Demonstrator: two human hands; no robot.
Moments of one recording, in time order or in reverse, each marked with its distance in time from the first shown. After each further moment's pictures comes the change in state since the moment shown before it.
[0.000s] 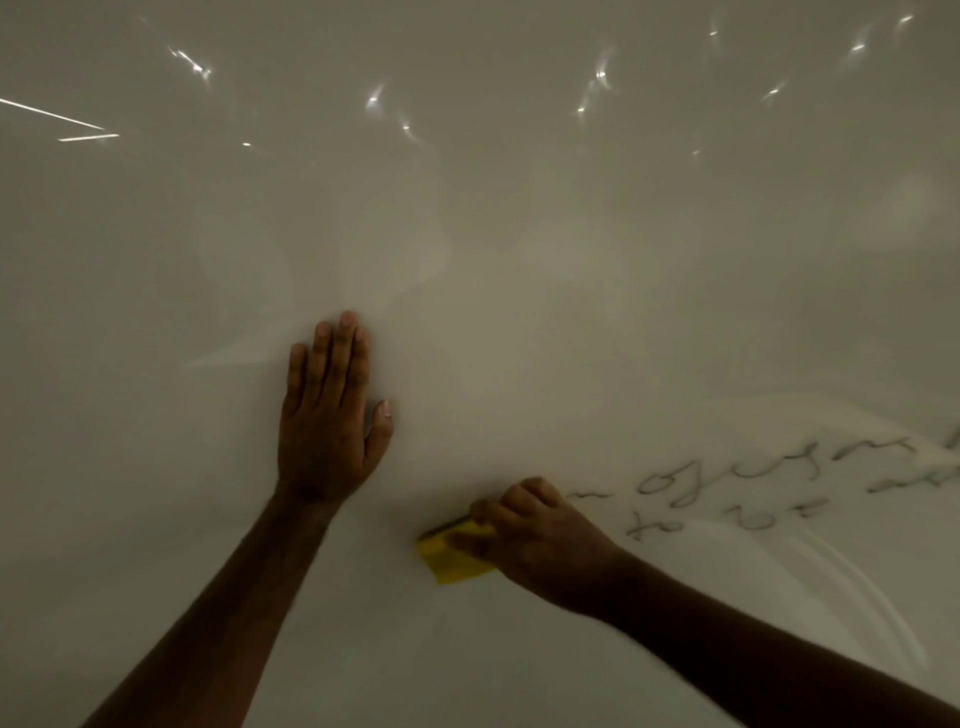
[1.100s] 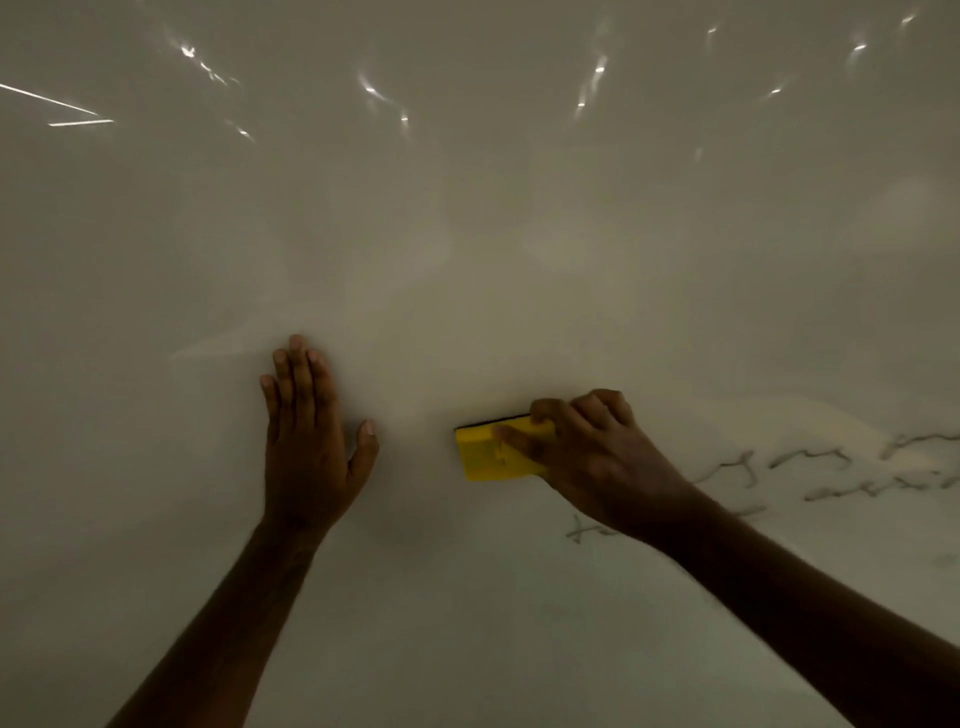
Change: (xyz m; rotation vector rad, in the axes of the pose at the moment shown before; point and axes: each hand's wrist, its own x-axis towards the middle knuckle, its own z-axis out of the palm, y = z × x) left_hand -0.011 0.063 0.002 -0.027 -0.082 -0.201; right_hand -0.036 0.112 -0.089 -0.147 0.183 0.128
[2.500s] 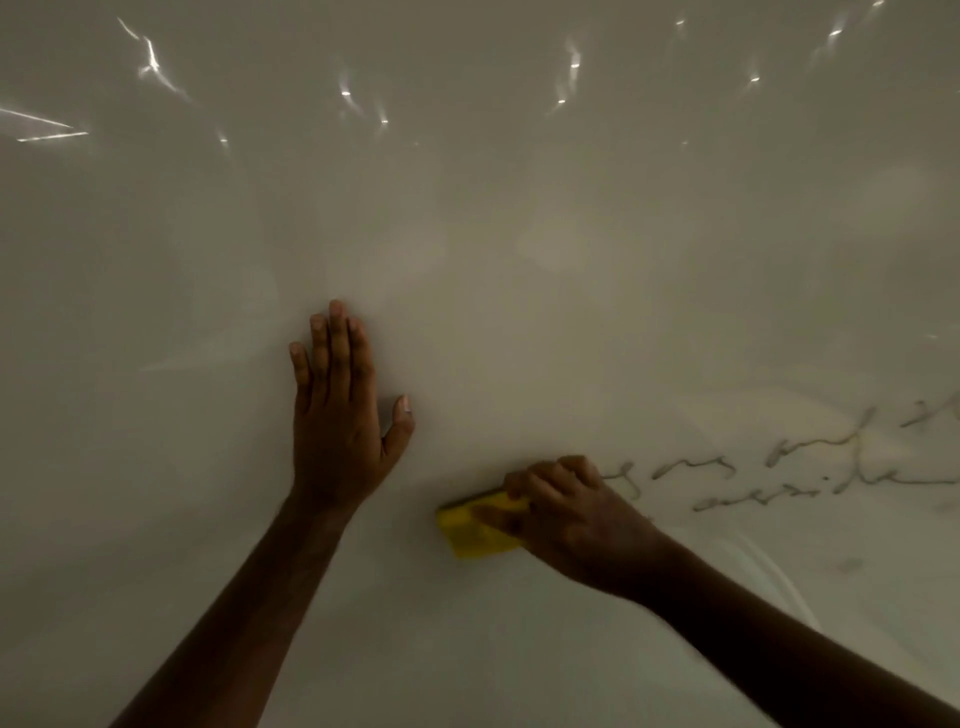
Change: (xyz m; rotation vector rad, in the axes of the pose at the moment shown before) left_hand 0.062 0.169 0.027 0.030 0.029 0.109; right_hand -0.121 0.054 -0.015 0.122 -0.078 -0.044
